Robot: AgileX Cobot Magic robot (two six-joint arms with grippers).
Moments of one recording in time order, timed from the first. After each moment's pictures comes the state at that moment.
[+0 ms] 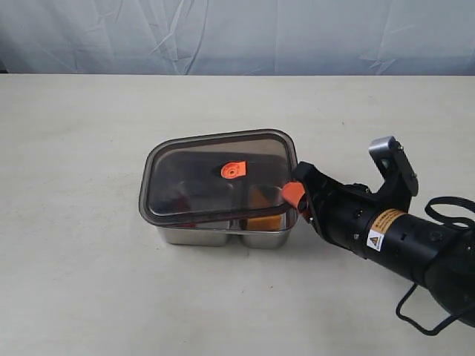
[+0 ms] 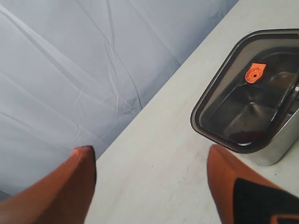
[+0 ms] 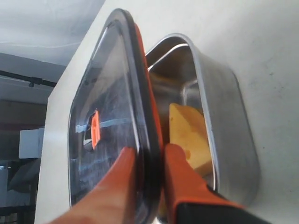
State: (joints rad) left arm -0.14 0.19 -0.38 -0.60 0.56 1.21; right arm 0.75 1.65 -0.33 -0.06 -0.77 1.16
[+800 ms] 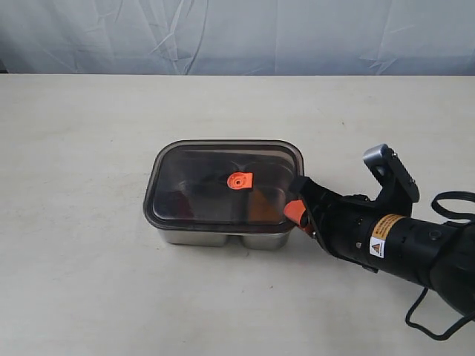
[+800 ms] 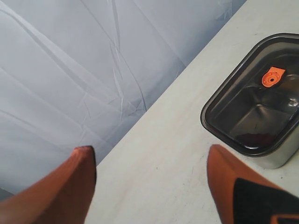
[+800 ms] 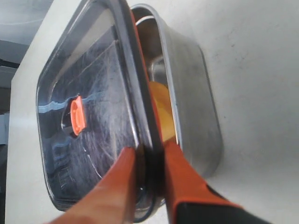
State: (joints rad) left arm -0.14 0.19 -0.38 -0.60 0.54 1.21; right arm 0.75 1.60 -0.34 -0.12 -0.56 1.20
